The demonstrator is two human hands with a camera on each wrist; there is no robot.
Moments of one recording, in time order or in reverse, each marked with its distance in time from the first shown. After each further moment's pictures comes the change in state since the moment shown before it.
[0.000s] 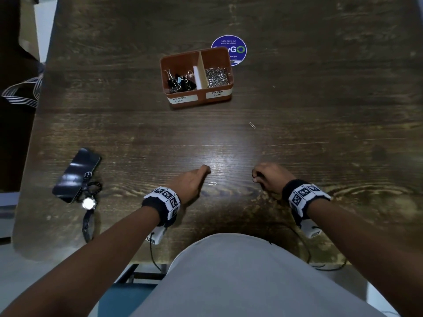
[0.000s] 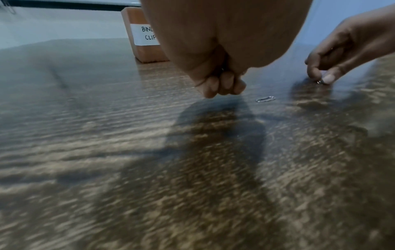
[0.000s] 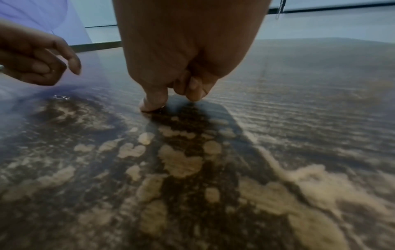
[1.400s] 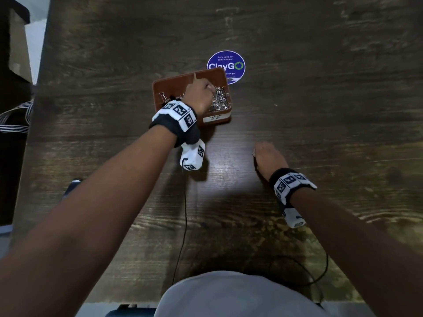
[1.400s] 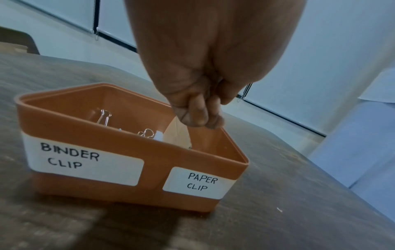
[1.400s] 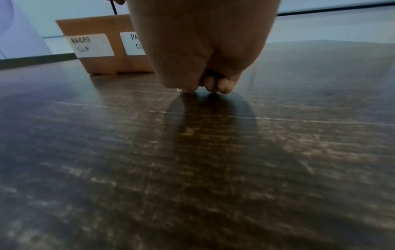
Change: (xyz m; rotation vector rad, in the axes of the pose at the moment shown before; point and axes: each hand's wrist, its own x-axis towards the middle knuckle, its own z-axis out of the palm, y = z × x) left_hand 0.198 0.041 -0.210 -0.404 0.441 -0.264; right_hand 0.100 0.008 -0.056 -0.174 0.267 0.216
